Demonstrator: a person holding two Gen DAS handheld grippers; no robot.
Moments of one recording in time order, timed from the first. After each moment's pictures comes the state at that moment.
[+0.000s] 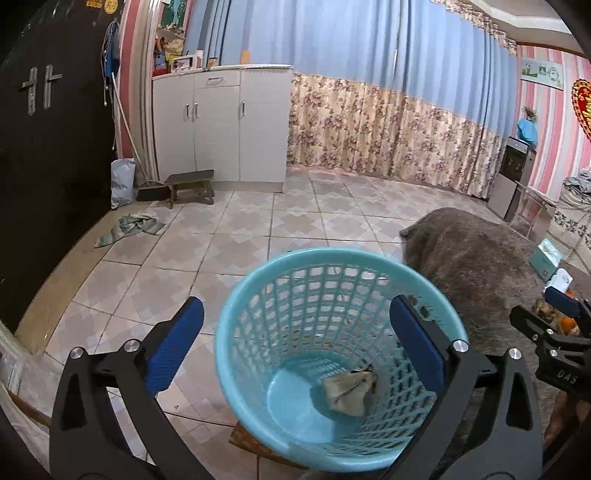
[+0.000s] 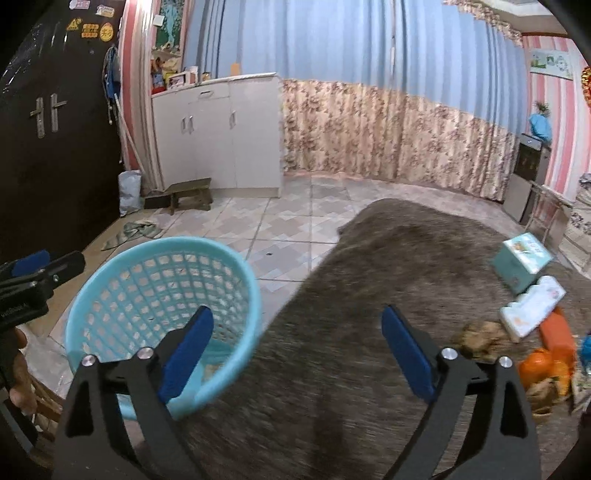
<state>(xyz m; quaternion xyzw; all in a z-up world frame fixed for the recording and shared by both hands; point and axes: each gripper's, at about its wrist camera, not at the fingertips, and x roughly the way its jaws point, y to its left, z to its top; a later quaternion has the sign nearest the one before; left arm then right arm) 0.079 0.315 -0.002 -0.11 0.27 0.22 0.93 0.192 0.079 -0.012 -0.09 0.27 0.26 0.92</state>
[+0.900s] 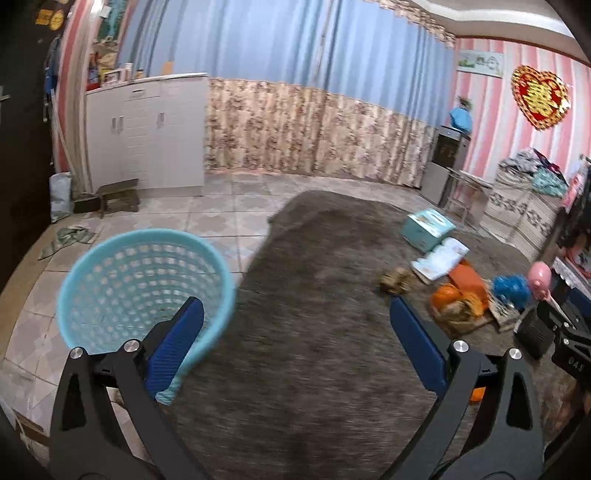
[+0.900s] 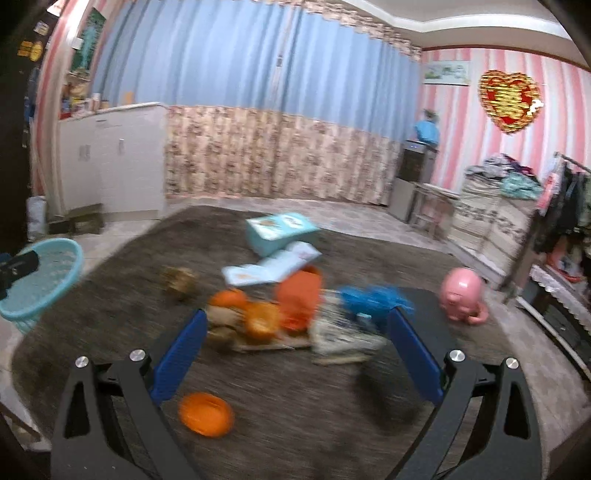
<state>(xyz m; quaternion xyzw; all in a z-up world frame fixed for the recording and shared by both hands) 0.095 0.092 0.016 -0.10 0.26 0.10 0.96 0.143 -0.199 0.029 -0.09 0.22 0.05 0.97</state>
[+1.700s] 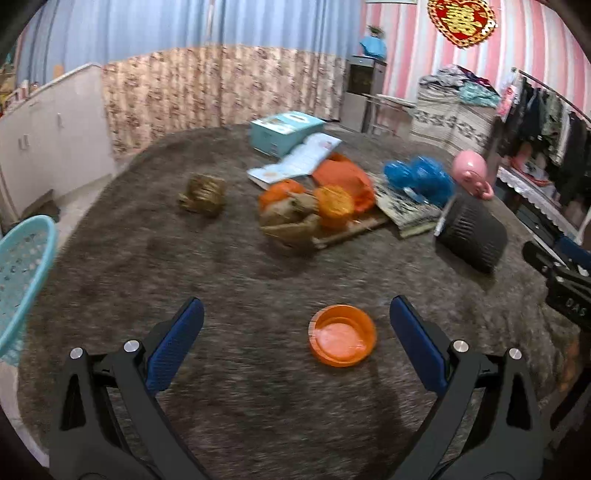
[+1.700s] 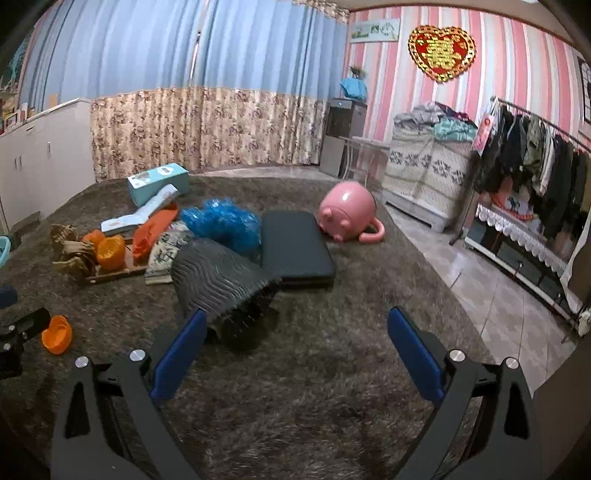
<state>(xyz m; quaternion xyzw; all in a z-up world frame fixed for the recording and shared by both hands) 0.141 -0.077 -0.045 -0.02 0.35 -0.06 0.93 0.131 -0.342 -0.020 -0.03 0.27 -0.07 0.96</state>
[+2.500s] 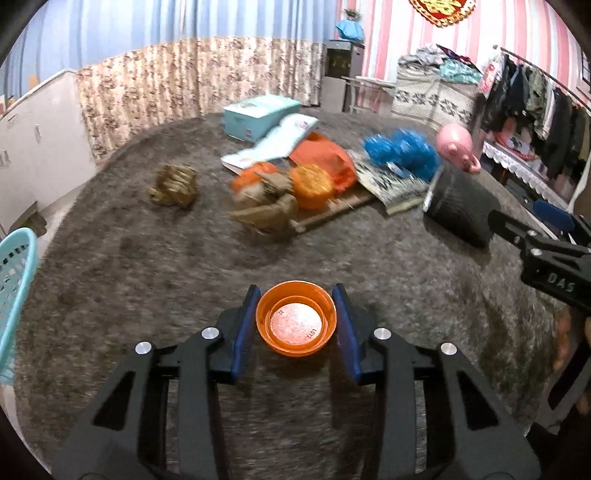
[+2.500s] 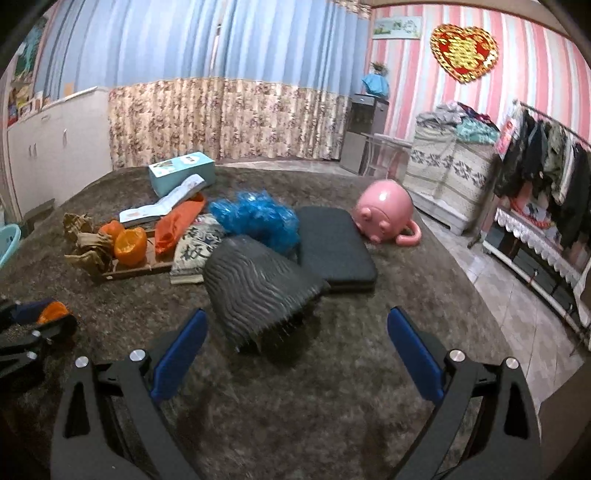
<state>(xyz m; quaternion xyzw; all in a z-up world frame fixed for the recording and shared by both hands) 0.143 -0.078 -0.052 0.00 0.37 -0.09 0.93 0.157 -0.309 -0.026 -0.06 0.29 -0.03 0.96</state>
